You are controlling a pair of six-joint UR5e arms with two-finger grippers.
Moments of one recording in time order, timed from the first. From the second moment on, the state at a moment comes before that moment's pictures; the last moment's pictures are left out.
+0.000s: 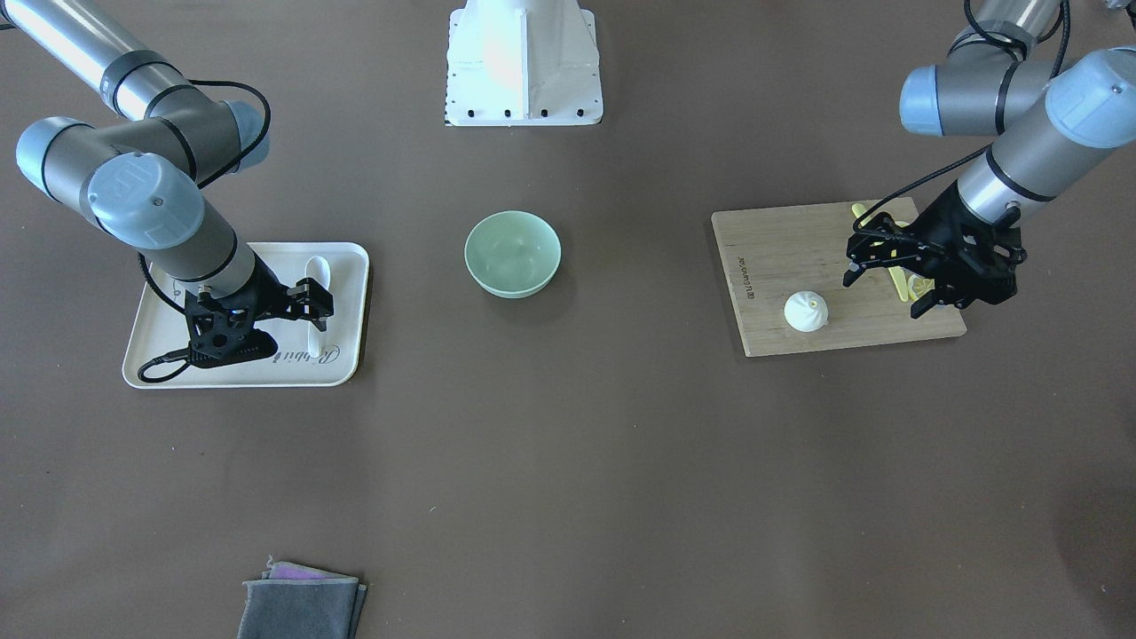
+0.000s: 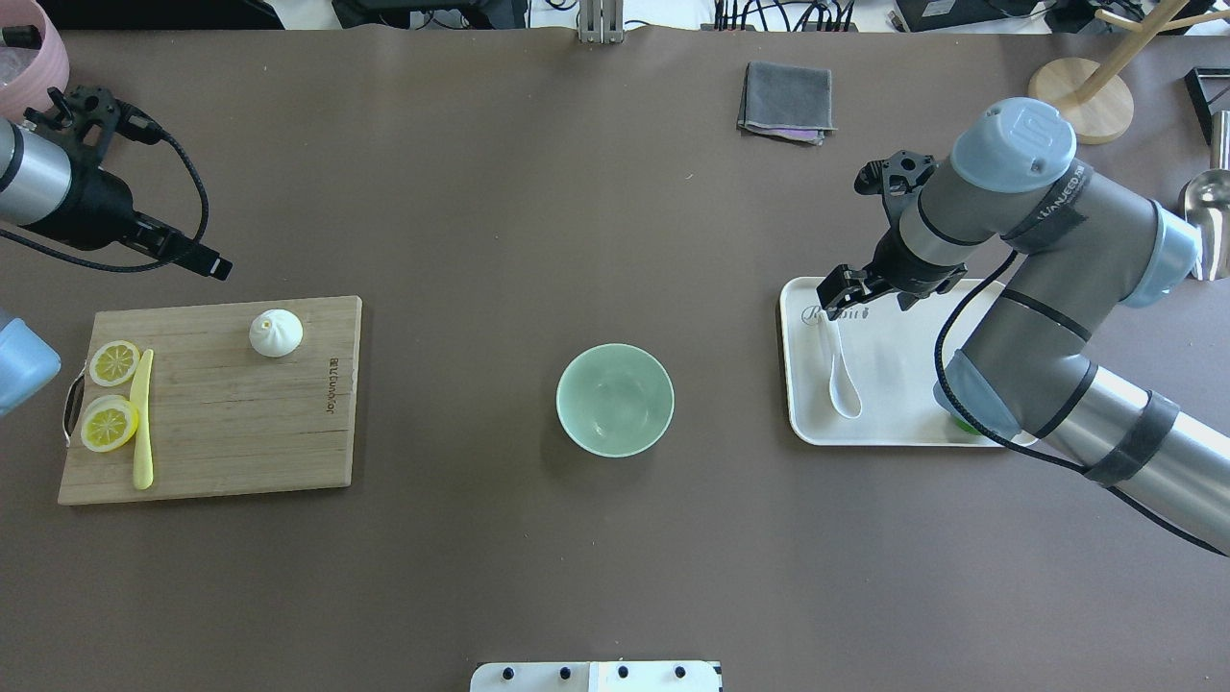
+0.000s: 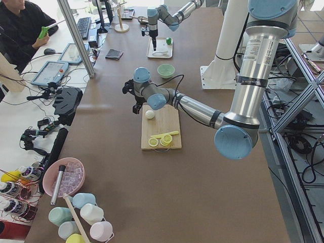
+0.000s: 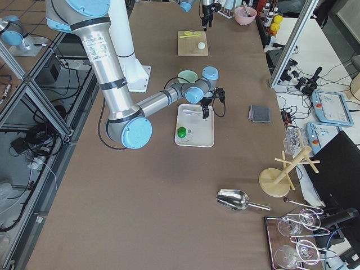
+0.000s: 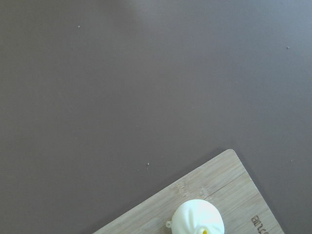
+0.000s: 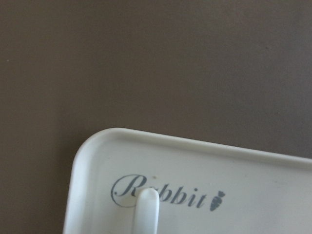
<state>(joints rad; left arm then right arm) -1.01 -1.75 -1.75 -2.02 -2.25 -0.47 0.77 -1.19 1.59 -1.32 2.12 0.85</state>
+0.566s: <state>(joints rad) -1.00 -1.75 -1.75 -2.02 -2.25 -0.47 0.73 -1.19 1.59 -1.31 2.11 0.95</state>
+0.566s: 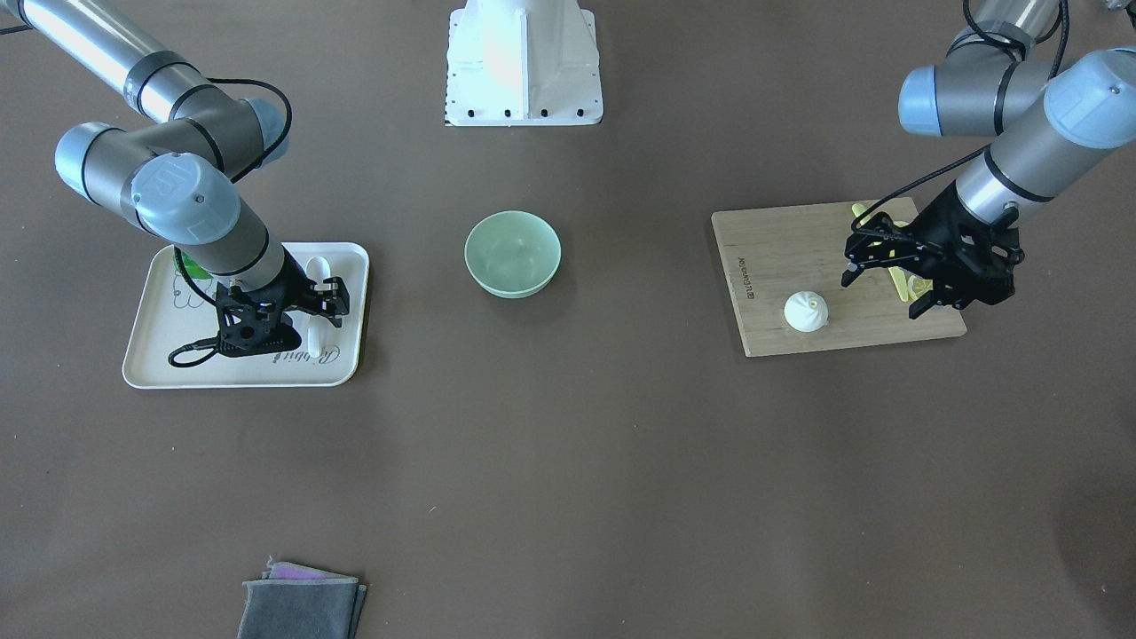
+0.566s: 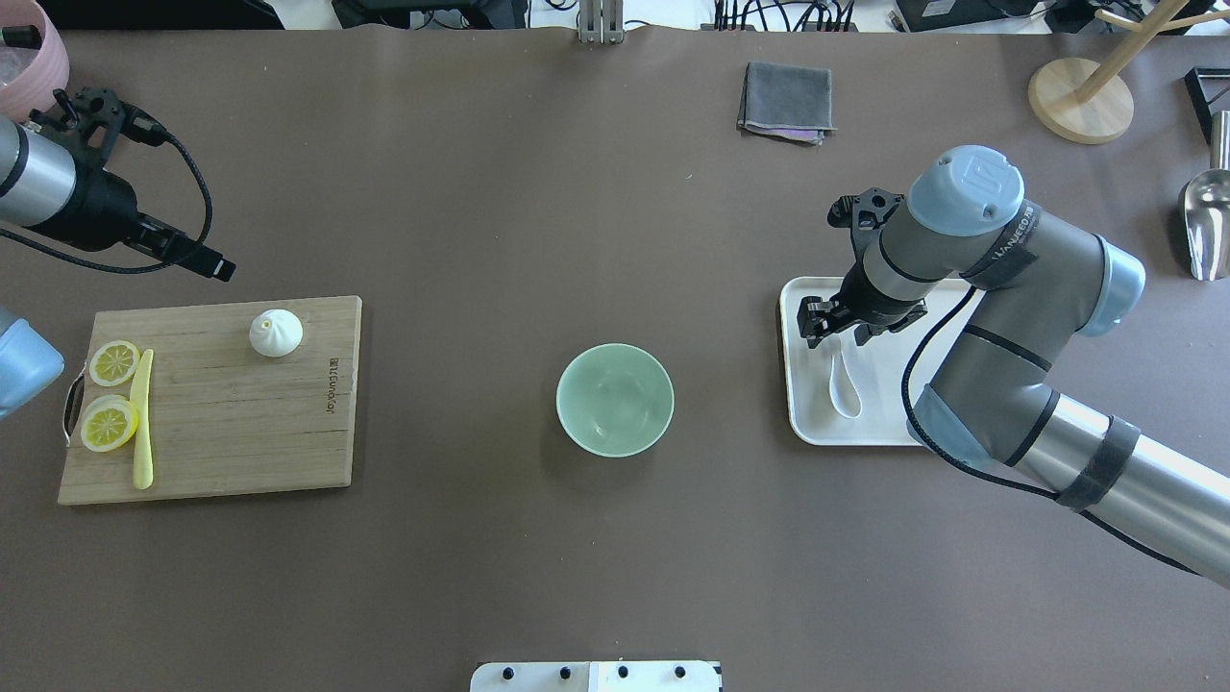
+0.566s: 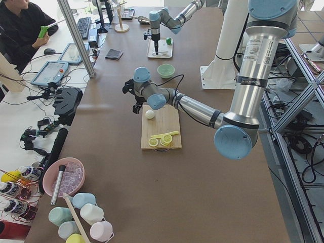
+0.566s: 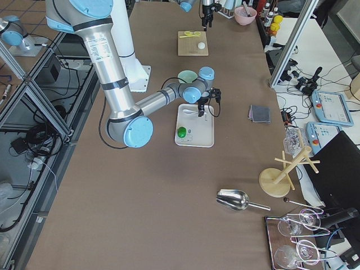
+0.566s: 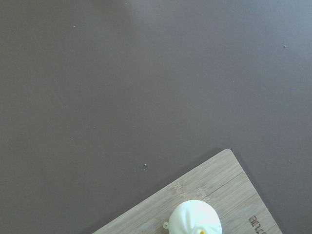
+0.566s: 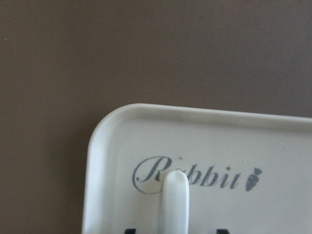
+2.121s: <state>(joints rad) -0.87 -1.73 -1.71 -2.06 -2.15 -0.52 0.78 -1.03 1.76 -1.54 2.14 1.03</state>
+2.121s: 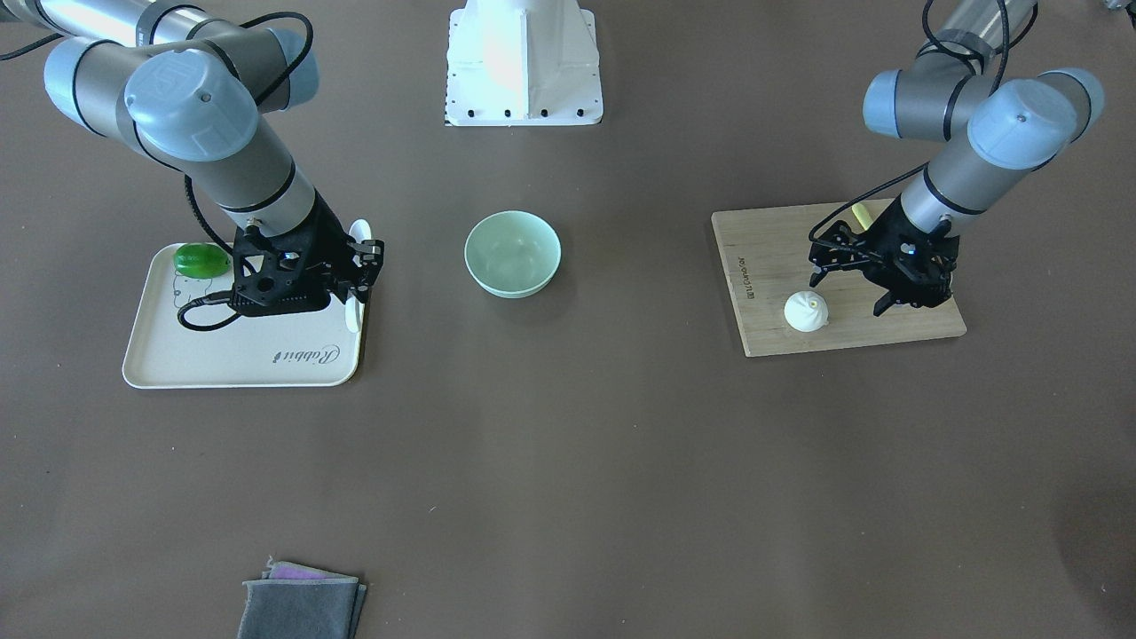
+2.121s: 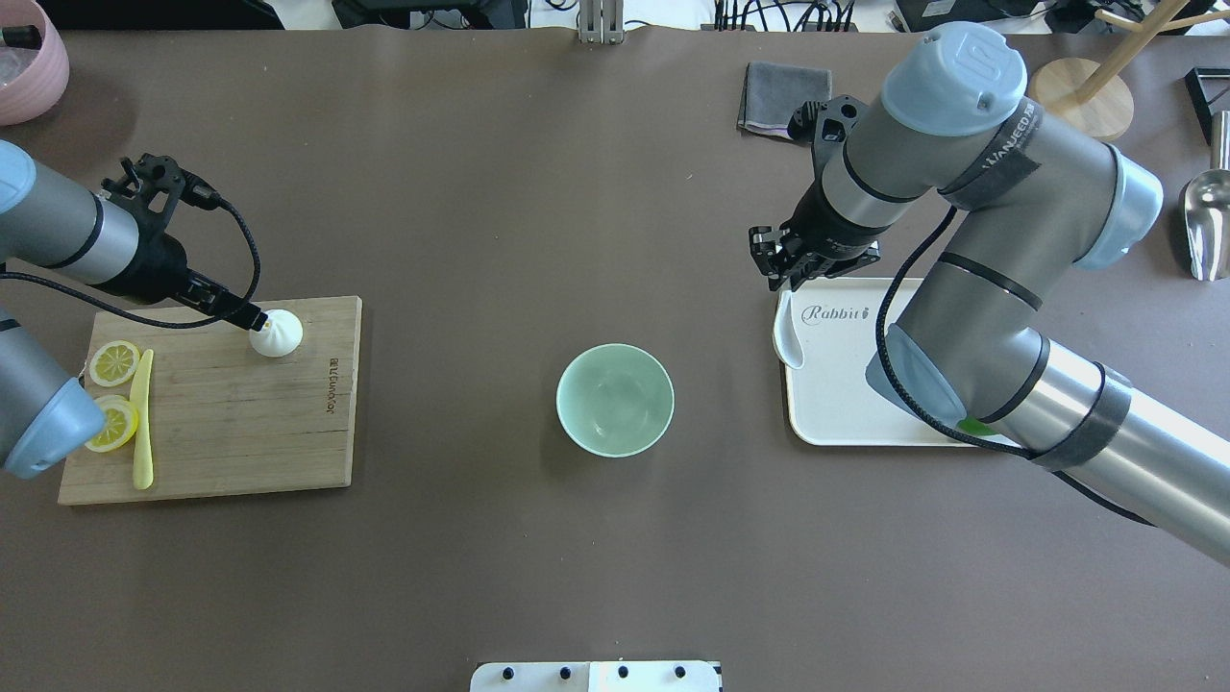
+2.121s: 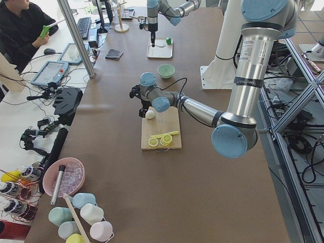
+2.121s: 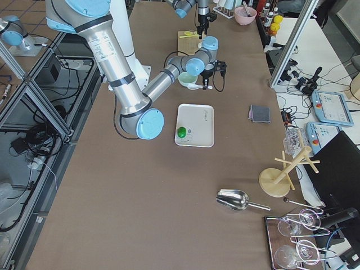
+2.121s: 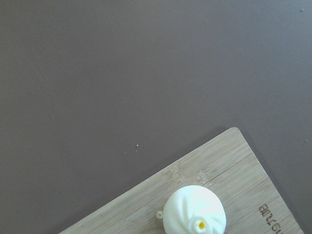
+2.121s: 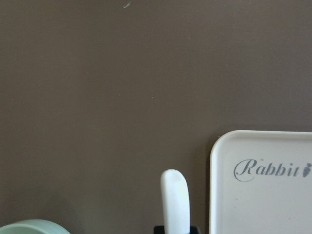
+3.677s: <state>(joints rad) -0.92 -1.78 -1.76 -2.07 -2.19 -0.60 0.70 -0.86 1.66 -1.54 2.10 1.12</state>
